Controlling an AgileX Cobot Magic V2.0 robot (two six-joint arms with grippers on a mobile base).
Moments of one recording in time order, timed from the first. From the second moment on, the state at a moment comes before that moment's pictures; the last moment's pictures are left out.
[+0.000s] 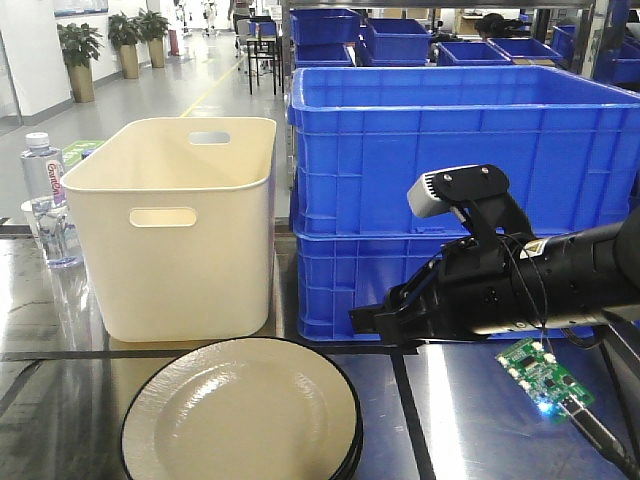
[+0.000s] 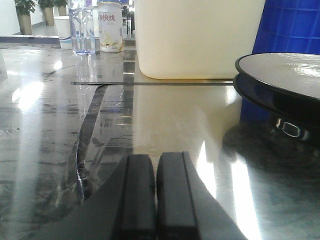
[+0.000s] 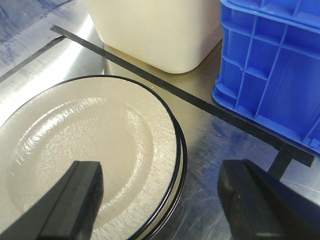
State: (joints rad) left arm -0.03 -0.01 0.03 0.04 0.16 -0.09; right arm 0.35 1.45 -1.33 0.57 0.68 -0.58
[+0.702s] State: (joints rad) left arm -0.03 -0.01 0.03 0.04 0.16 -0.10; right arm 0.35 1.21 -1.03 0.41 0.56 -0.37
